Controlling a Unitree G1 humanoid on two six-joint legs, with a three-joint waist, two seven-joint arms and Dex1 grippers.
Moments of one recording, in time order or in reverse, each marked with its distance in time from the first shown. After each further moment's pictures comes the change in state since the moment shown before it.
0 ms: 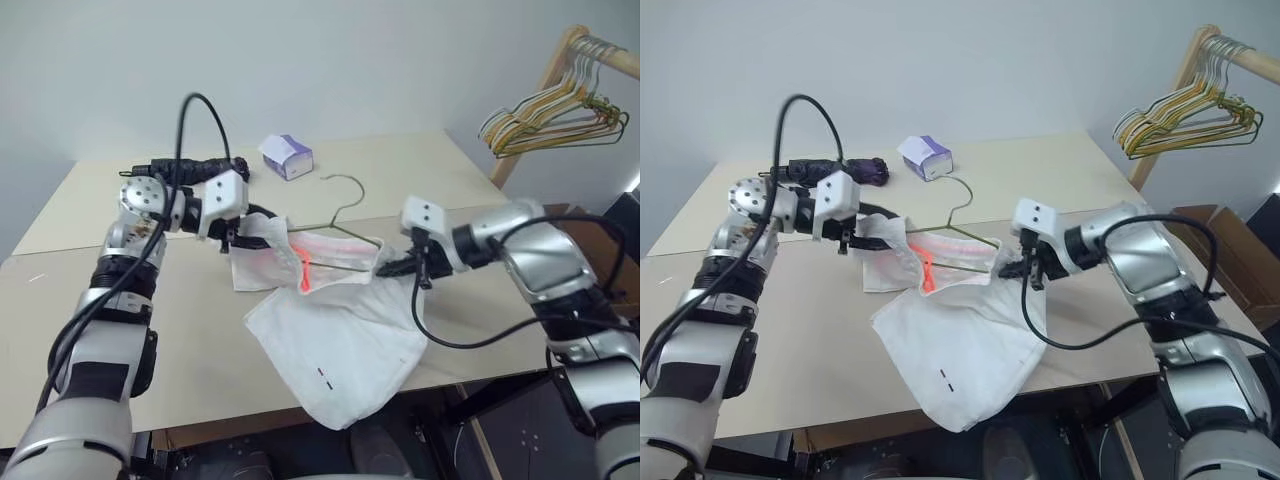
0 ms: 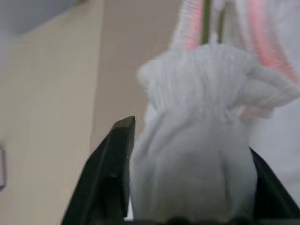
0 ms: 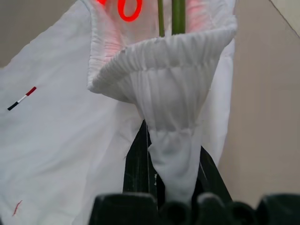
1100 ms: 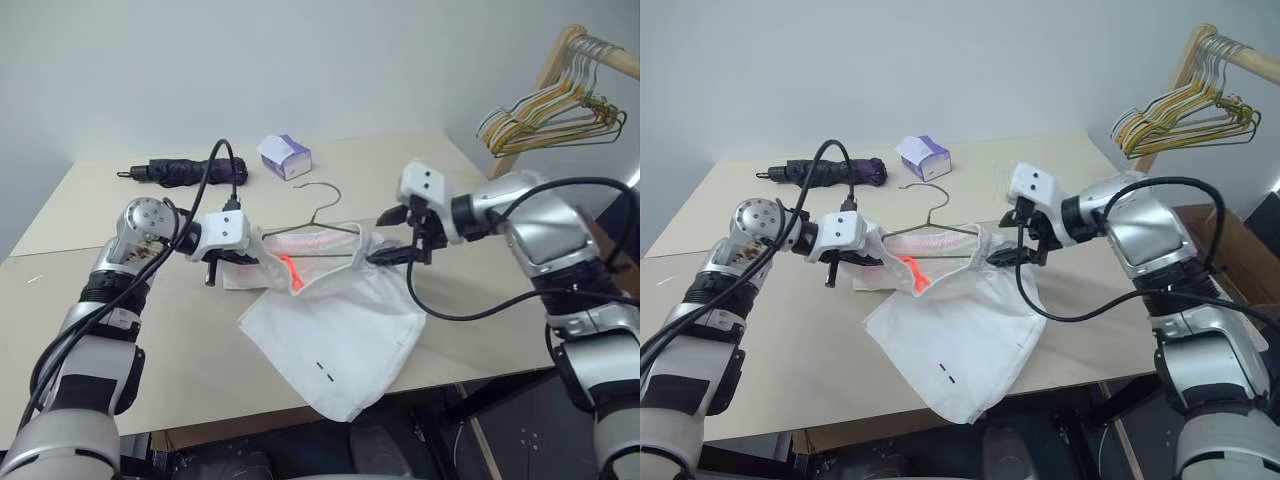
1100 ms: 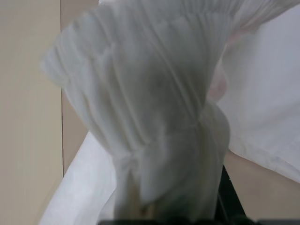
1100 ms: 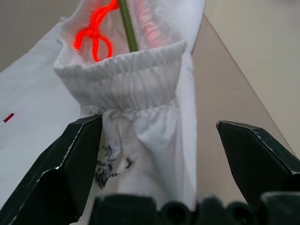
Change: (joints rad) left arm 0.109 0.067 -0.156 -0.076 0.154 -0.073 0.017; right arm -0.239 0.060 0.130 0.210 0.001 -0.195 -0.032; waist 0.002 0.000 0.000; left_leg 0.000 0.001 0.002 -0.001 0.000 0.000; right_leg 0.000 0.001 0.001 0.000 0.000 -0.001
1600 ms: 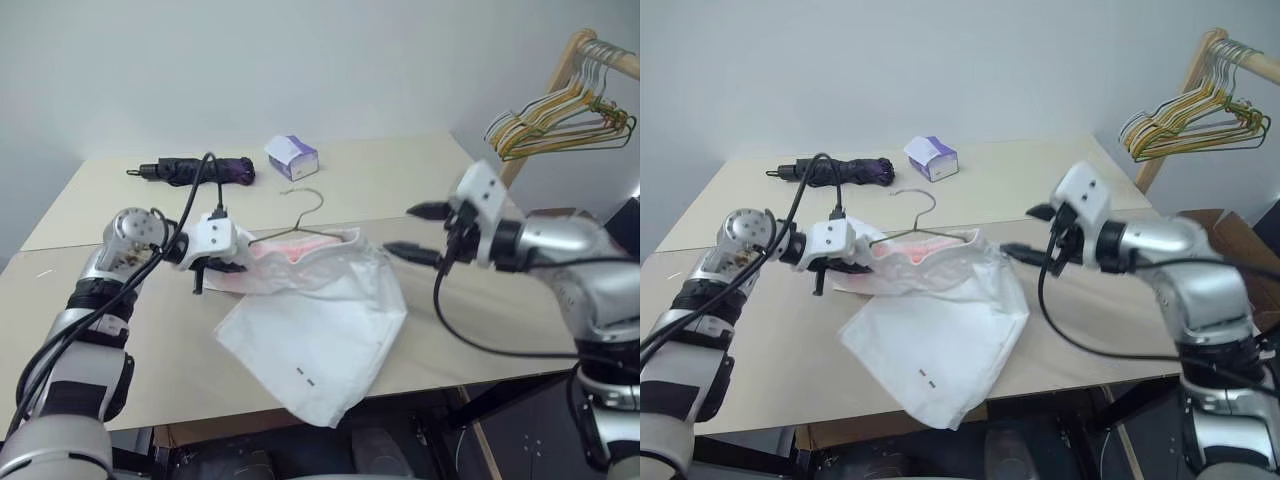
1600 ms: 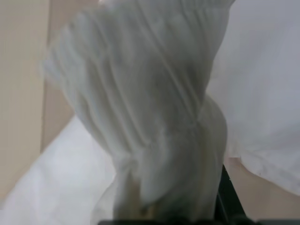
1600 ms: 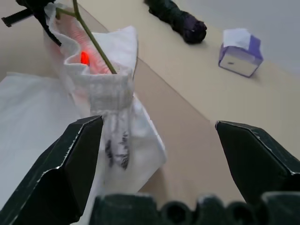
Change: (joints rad) left arm 0.009 0.036 -0.011 0.034 0.007 0.016 0.029; right arm 0.280 -0.088 -0.358 -0.353 0.243 0.135 -0.310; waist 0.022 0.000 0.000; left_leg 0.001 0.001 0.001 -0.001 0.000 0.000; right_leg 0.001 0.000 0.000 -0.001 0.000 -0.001
